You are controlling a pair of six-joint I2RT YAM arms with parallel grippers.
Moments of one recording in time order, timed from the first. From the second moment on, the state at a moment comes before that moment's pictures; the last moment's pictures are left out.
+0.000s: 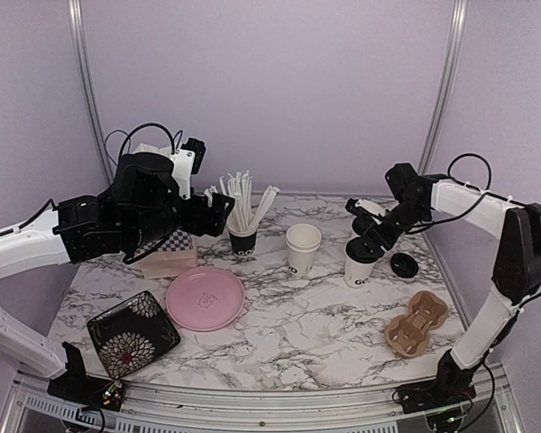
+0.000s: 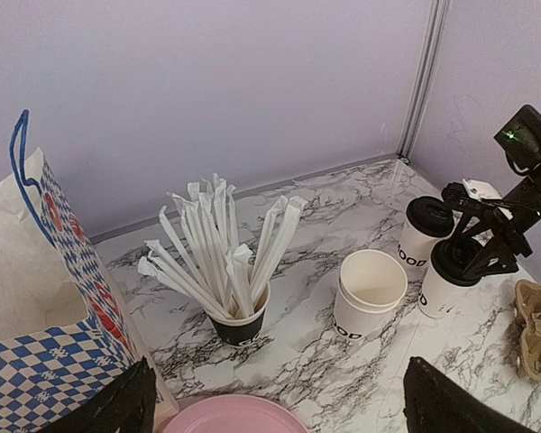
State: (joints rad) left arm -1.01 1.29 1.21 -0.30 -0.50 -0.24; right arm 0.25 1.67 1.34 -0.86 -0.34 -0.58
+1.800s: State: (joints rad) left arm -0.13 1.67 1.72 -0.78 -0.07 -0.39; right arm 0.24 1.34 1.21 -0.78 -0.40 -0.47
